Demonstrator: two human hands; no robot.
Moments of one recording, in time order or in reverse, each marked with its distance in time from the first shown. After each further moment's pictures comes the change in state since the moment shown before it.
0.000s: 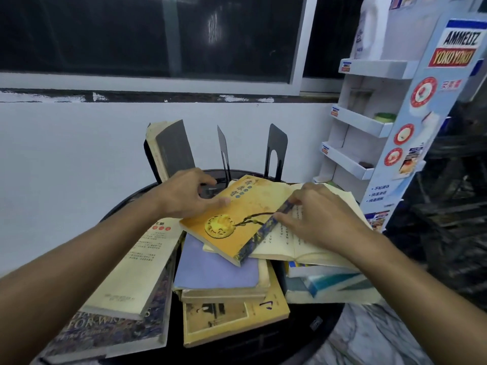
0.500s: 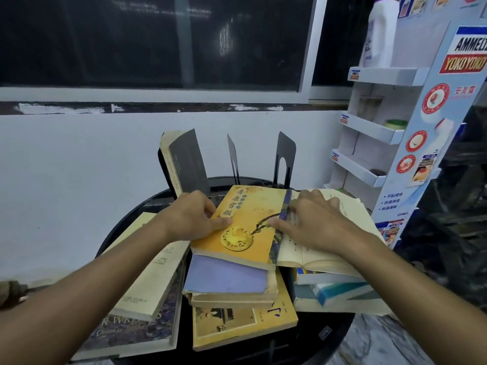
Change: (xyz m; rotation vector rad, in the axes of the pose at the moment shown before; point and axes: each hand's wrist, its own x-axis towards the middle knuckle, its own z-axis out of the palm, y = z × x) left_hand -0.023 -0.001 0.015 -0.147 -0.045 -0.153; right_hand 0.013 -0.012 0.004 -0.006 -0.144 -0.037
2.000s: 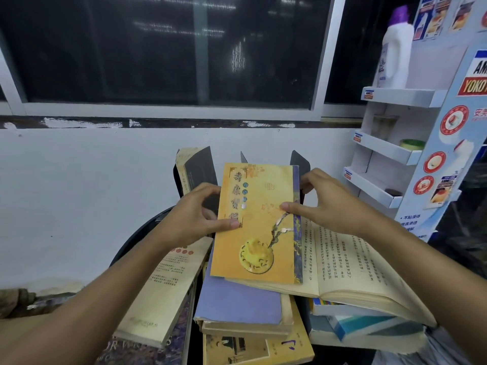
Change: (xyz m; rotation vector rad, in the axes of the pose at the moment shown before) left_hand -0.002 -0.014 -0.021 -0.569 0.167 0.217; right_hand 0.049 0.021 -0.035 0.318 0.203 -0.222
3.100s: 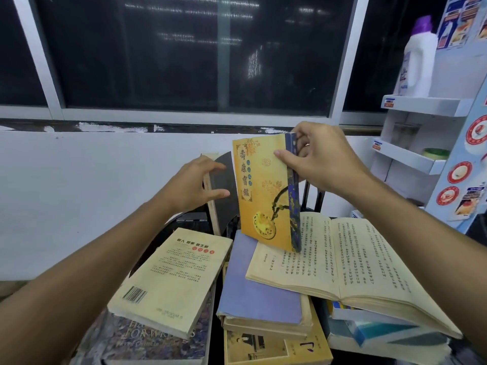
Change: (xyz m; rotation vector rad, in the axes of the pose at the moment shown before) left_hand 0.030 -0.004 -0.068 0.630 0.180 0.125; right_hand 0.043 -0.095 -0.030 0.103 0.315 -0.112
